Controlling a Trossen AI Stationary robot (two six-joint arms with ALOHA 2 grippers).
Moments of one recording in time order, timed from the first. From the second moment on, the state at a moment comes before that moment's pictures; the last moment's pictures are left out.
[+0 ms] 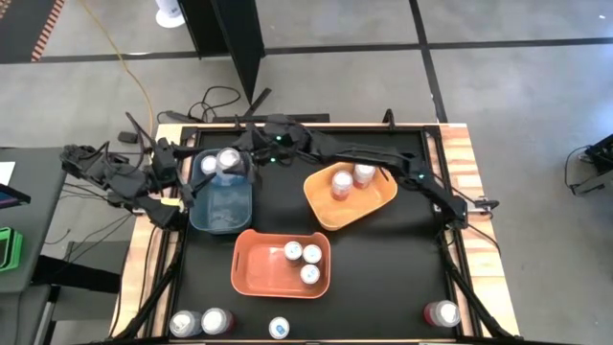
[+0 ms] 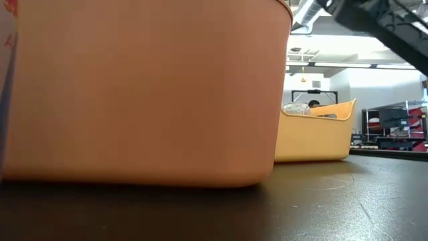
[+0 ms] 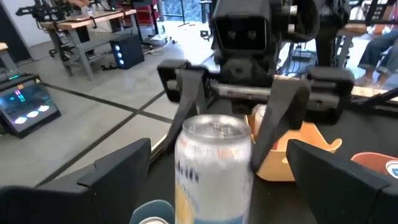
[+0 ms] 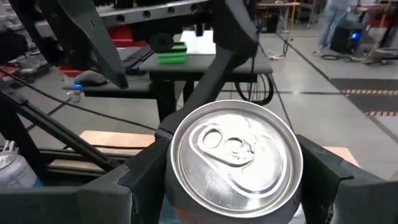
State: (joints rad) left arm -0.48 0.54 0.98 -0.79 -1.01 -0.26; right arm -0.19 2.32 2.28 -0.09 -0.33 -0.03
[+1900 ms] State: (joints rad) left arm -0.48 0.50 0.96 -0.80 -1.01 -0.24; right arm -0.15 2.58 2.33 -0.22 -0.13 -0.22
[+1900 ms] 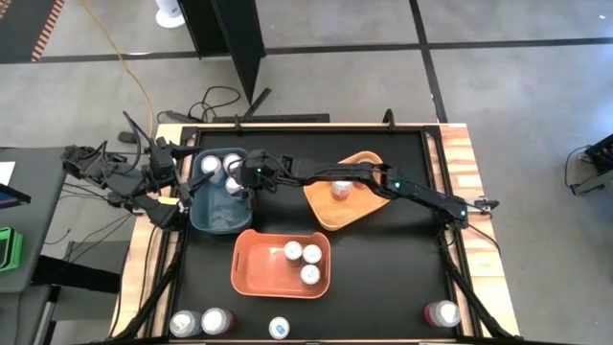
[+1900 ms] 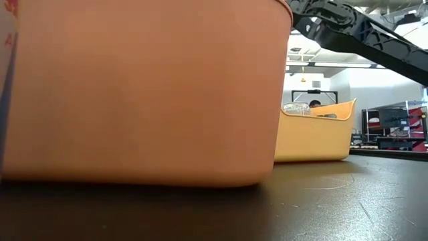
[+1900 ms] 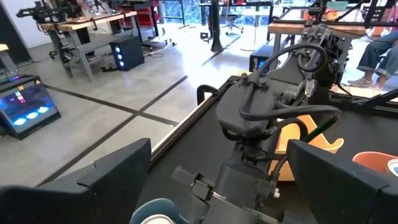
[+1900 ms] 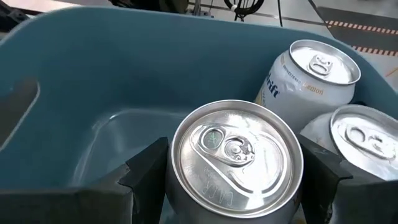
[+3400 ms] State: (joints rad) left arm -0.48 0.50 0.96 -0.80 -0.99 -0.25; right arm -0.14 2.54 2.36 -0.23 -0.09 -0.27
